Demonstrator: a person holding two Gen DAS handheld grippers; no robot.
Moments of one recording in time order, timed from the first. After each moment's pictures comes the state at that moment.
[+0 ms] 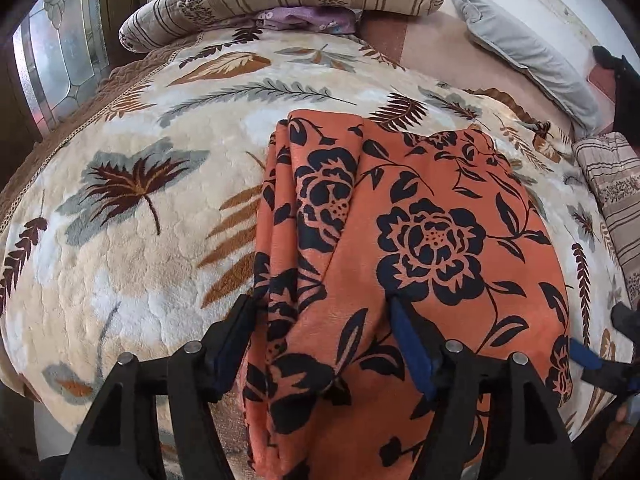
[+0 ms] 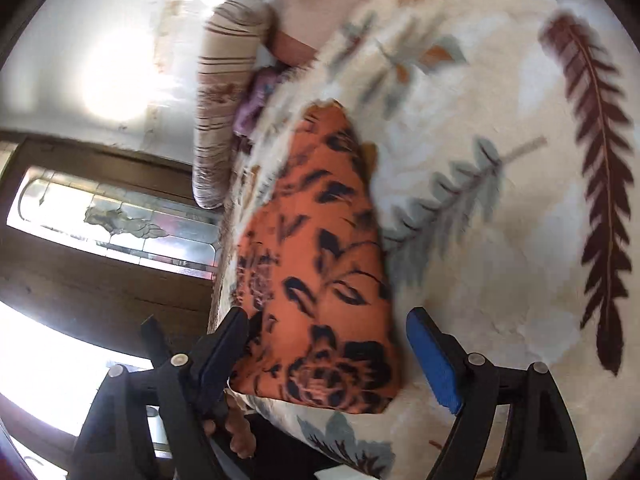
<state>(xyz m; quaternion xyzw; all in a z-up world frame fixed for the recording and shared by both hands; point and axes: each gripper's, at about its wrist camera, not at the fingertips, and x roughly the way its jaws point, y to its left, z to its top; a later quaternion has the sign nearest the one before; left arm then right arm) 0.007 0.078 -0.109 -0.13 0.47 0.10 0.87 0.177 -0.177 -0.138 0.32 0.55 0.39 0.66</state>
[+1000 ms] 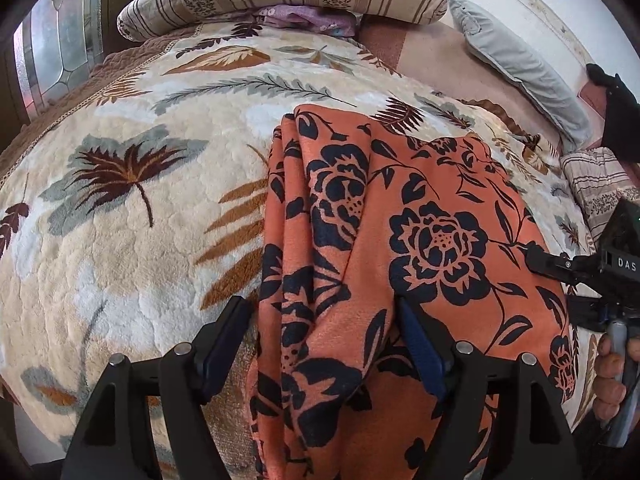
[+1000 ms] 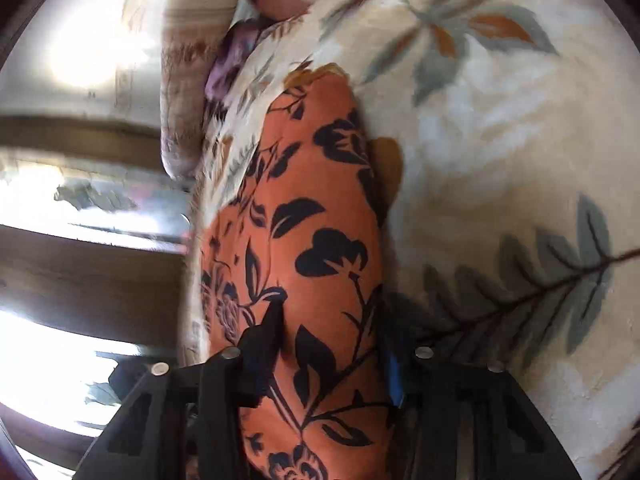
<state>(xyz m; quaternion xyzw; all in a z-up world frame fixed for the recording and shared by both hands) 0.003 0.094 -0.117 -0.16 0.46 0.07 0.87 0.245 -0.092 -0.140 0.21 0.59 0.39 0.68</state>
